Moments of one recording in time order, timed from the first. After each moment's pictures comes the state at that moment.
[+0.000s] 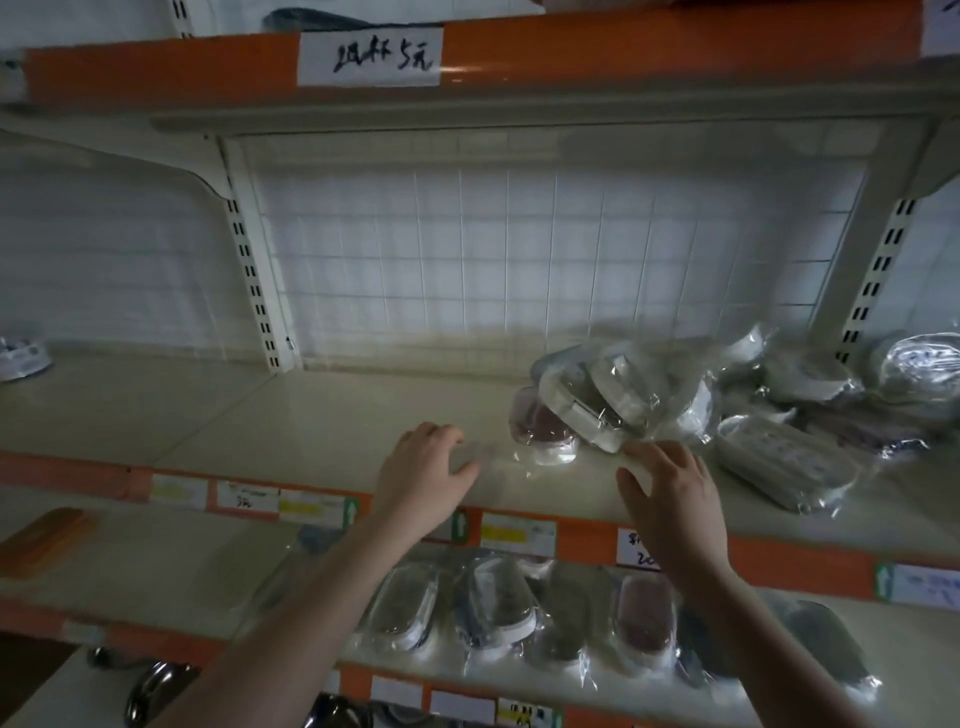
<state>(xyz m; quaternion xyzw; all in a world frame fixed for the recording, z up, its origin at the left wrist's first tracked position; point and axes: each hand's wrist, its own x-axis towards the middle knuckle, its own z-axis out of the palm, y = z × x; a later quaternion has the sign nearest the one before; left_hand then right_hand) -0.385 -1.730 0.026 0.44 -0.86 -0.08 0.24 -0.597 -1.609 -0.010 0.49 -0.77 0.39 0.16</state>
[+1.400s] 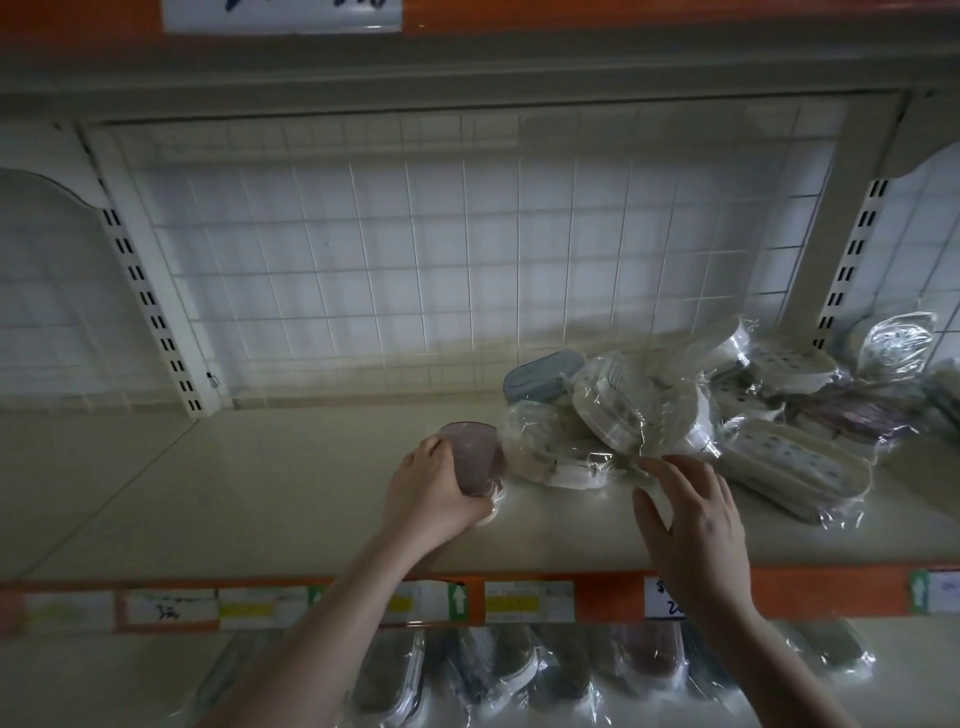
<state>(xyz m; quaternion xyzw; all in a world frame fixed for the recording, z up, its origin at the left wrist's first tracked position) -0.434 -1.813 -0.002 0.42 -0.88 -0.12 0.17 -0.602 -1.632 -0.023 0.44 -0.76 0.41 0.25</state>
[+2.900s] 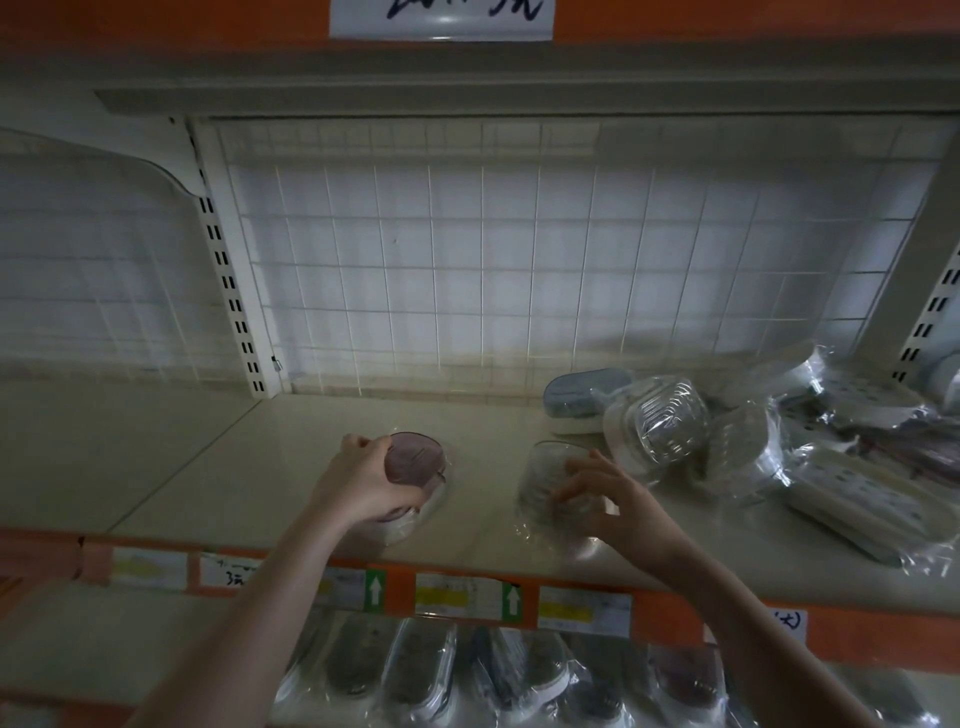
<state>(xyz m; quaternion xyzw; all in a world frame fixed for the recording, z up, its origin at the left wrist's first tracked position) -0.335 -1.869 0.016 0.52 -0.82 -0.21 0.13 -0.571 -1.706 -0.005 0.61 -0.66 0.40 -0.17</state>
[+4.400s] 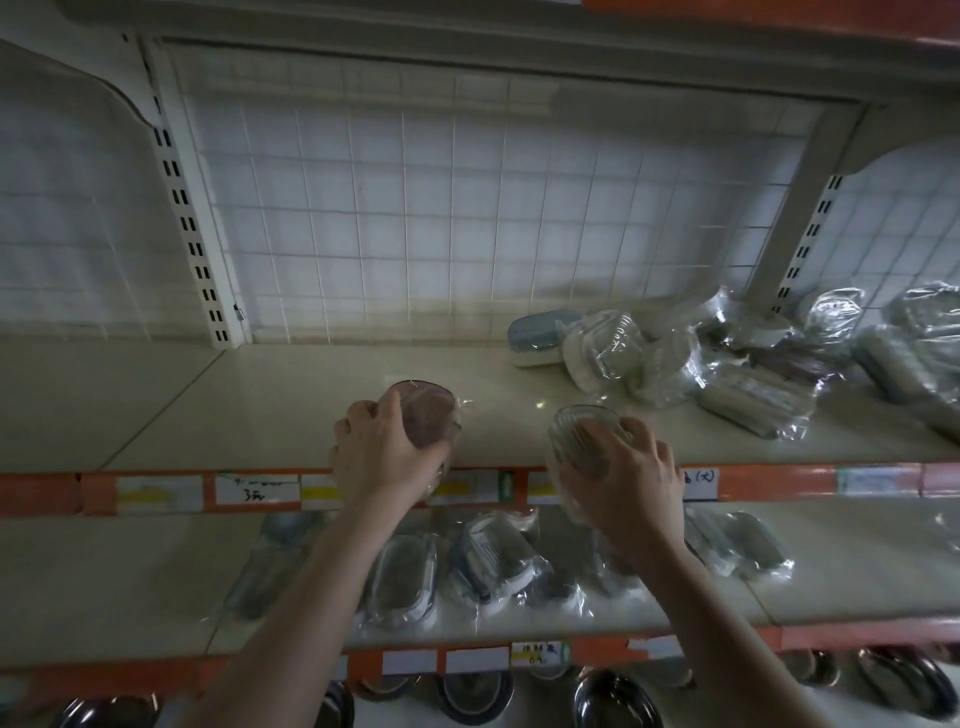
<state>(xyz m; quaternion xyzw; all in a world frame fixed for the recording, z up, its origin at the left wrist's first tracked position) -0.315 -1.784 0.001 0.51 -0.80 -0.15 0.29 -0.473 -1.624 -0.004 0.38 -0.87 0.27 0.12</state>
